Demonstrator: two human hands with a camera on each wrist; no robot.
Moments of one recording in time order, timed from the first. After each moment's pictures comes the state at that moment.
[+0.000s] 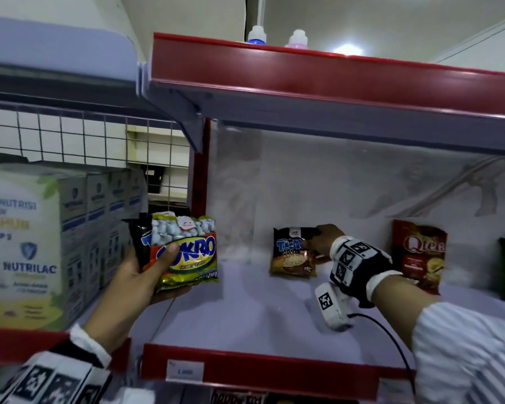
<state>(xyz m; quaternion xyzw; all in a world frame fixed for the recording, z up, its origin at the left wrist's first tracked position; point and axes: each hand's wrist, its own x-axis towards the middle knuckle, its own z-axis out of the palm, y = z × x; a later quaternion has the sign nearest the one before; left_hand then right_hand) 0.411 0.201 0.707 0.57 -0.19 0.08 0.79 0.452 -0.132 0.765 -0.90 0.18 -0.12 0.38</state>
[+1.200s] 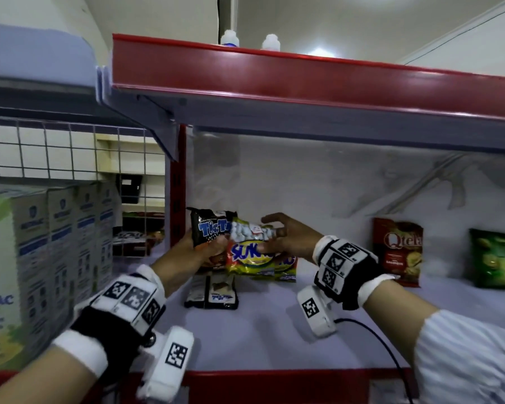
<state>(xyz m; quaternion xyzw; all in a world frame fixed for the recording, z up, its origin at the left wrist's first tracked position) 0.451 0.122 0.753 0.69 -0.26 -0.06 0.68 0.425 -0.095 0.783 -0.86 -0.02 -0.06 0.51</state>
